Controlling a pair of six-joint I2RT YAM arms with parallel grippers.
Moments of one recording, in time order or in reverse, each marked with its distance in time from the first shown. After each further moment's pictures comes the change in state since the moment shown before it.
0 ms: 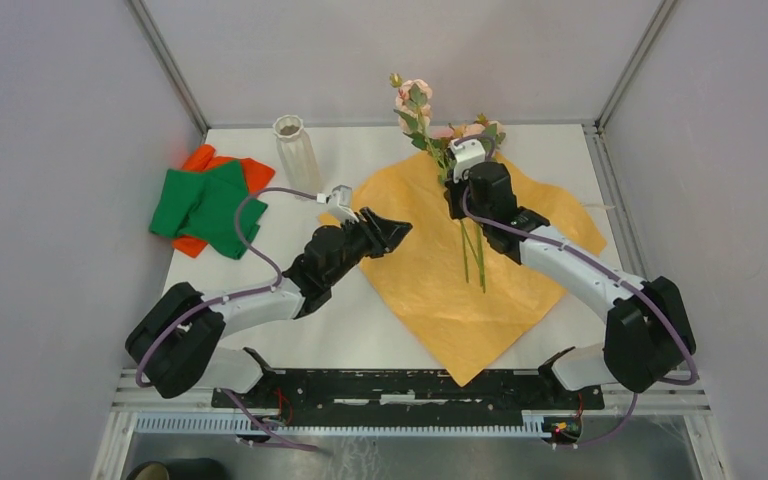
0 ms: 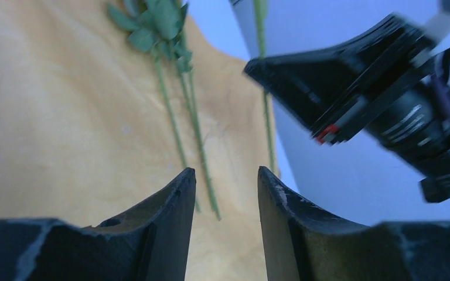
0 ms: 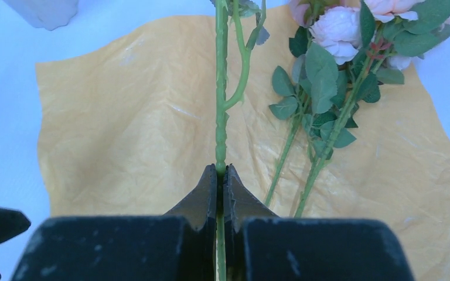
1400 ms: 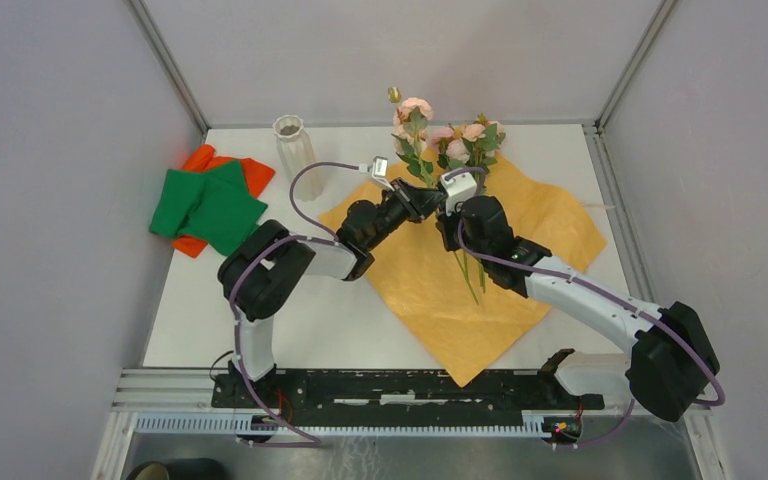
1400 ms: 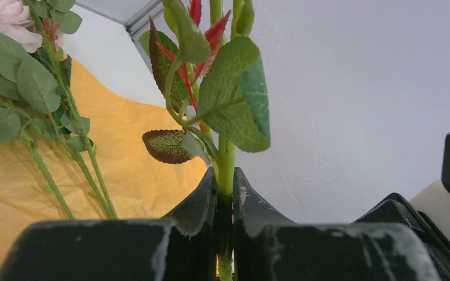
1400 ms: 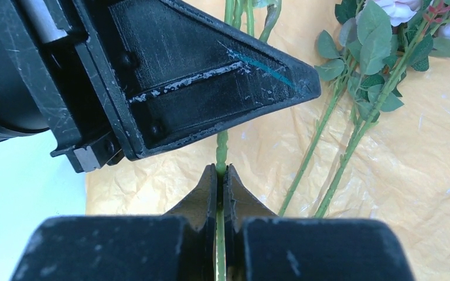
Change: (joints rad) left arm 0.031 0.592 0.369 0.601 0.212 -0.145; right arm 0.162 -0.172 -0.177 -0.007 0.069 0.033
